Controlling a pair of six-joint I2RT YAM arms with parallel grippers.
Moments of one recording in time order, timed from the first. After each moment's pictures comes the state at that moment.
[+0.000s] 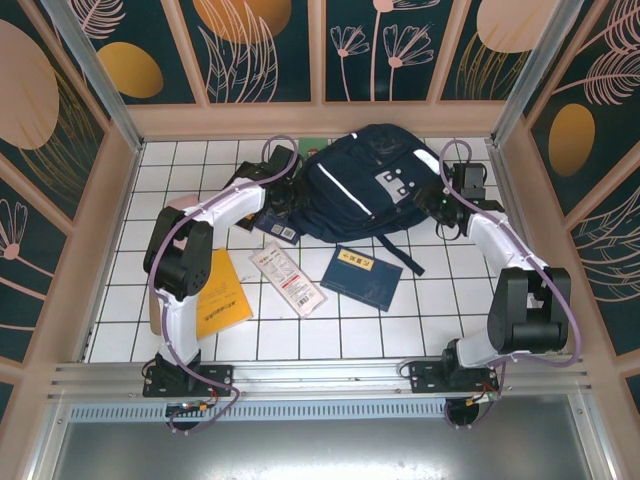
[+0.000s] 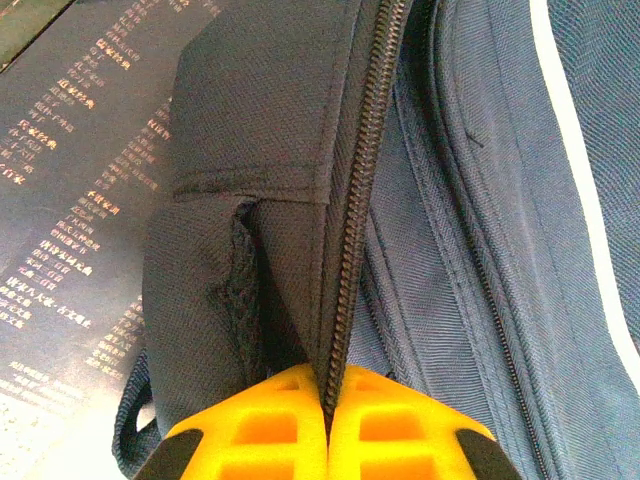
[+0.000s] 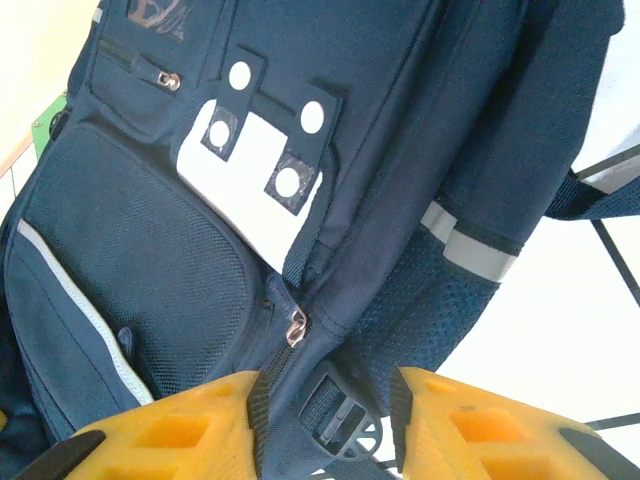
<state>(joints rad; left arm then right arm) -0.49 2.03 1.56 -0.51 0.10 -0.84 0.03 1.47 1.00 -0.35 -0.23 0.59</state>
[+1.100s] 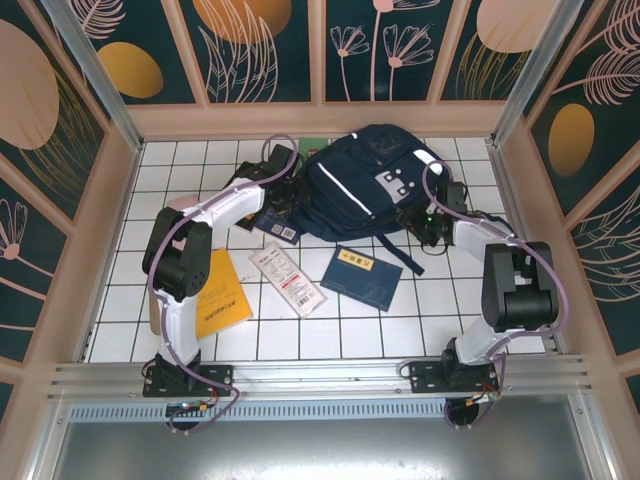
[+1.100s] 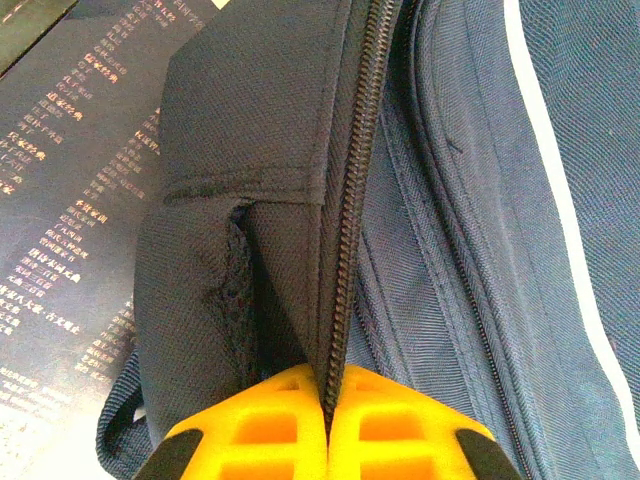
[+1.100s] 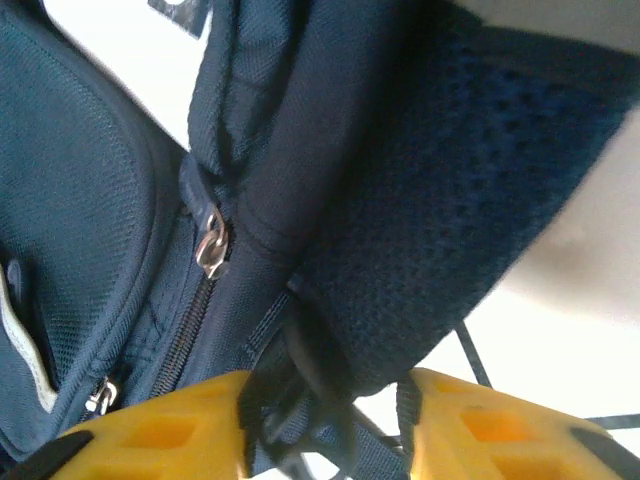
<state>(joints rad) -0.49 2.02 1.56 -0.50 0.10 -0.85 0.07 1.62 0.87 -0.19 -0.38 0.69</state>
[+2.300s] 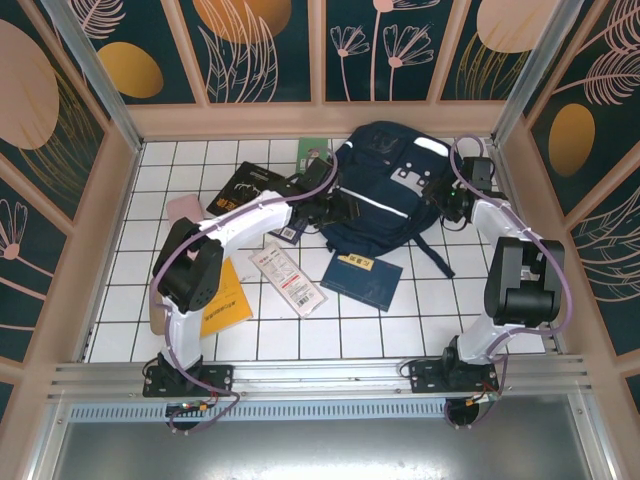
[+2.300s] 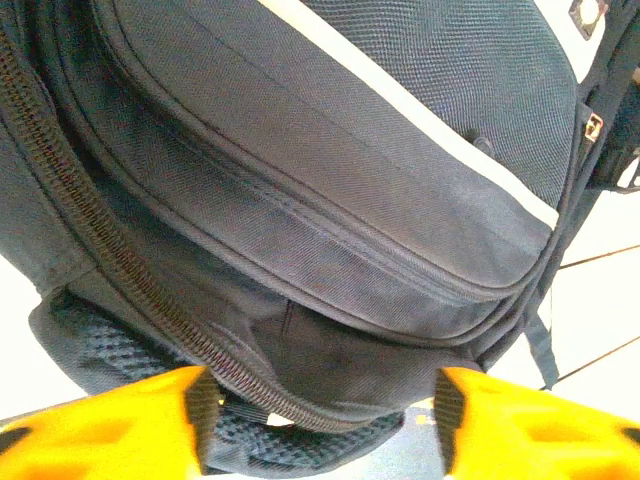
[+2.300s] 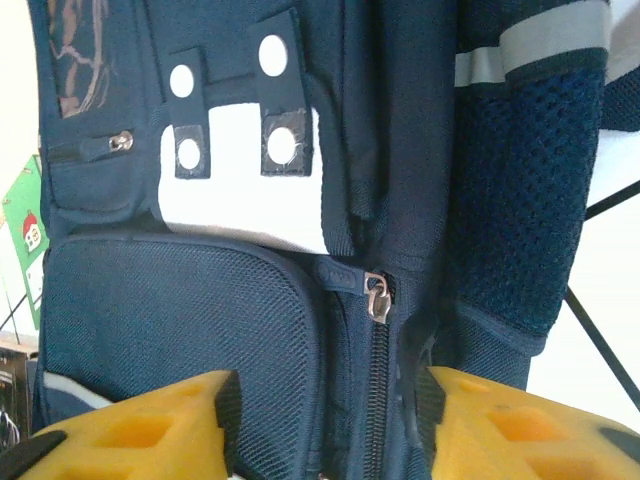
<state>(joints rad) -0.70 1.99 1.61 -0.52 0.16 -0.81 -0.06 1.65 1.09 -0.31 -0.28 0.65</state>
